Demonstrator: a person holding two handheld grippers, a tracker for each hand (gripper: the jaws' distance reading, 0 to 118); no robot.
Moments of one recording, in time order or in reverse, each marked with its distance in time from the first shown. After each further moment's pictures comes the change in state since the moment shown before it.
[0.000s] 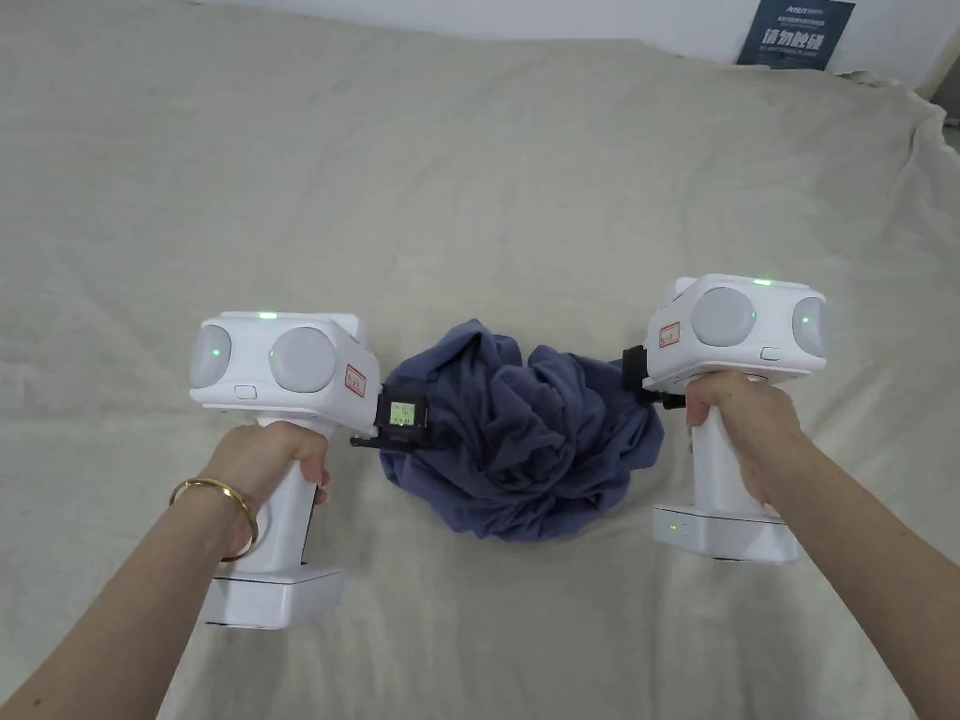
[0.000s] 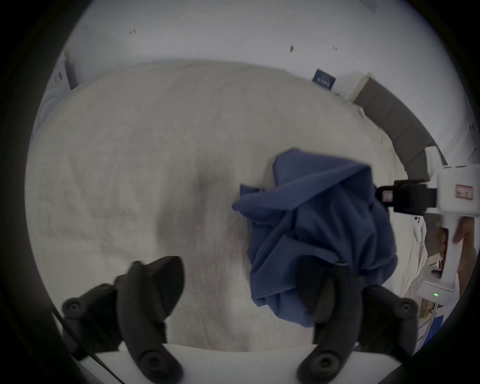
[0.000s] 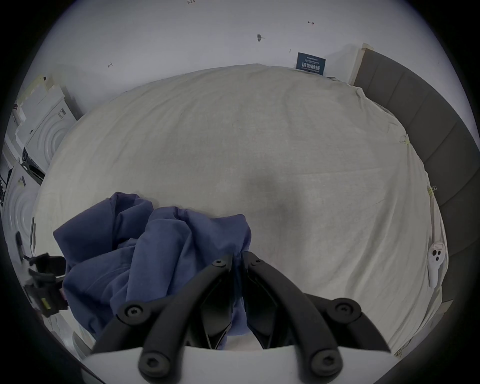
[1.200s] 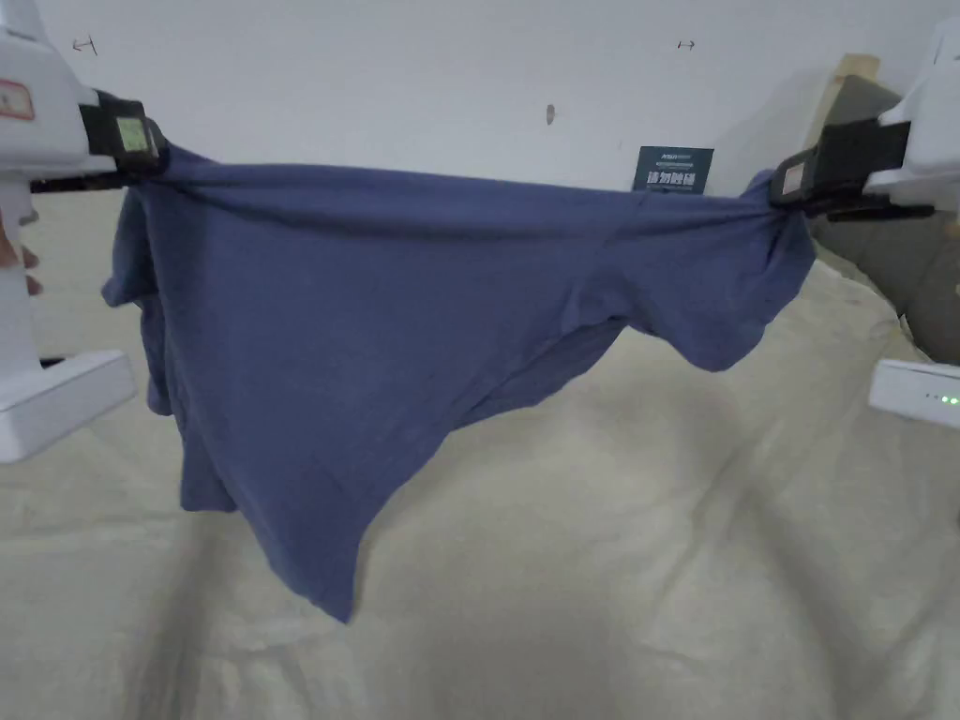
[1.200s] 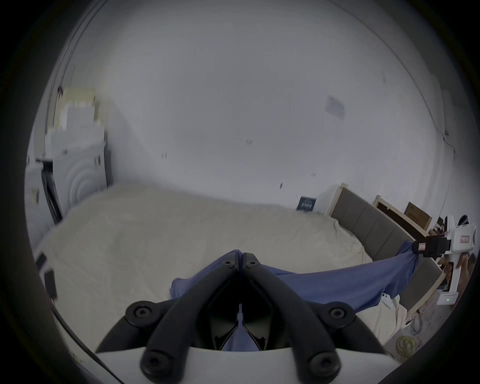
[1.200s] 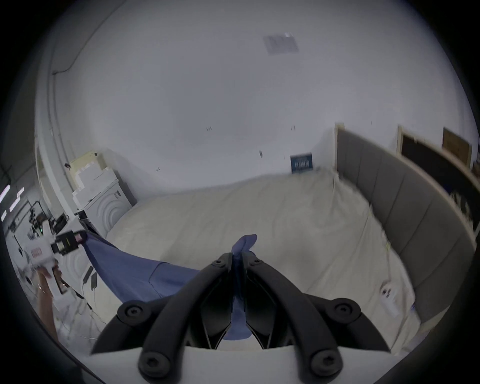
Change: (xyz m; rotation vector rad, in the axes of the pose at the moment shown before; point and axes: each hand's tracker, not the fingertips) left arm -0.024 0.049 0.340 0.809 -0.003 -0.036; right arm 0.104 0.011 0.346 0.576 0.197 -0.049
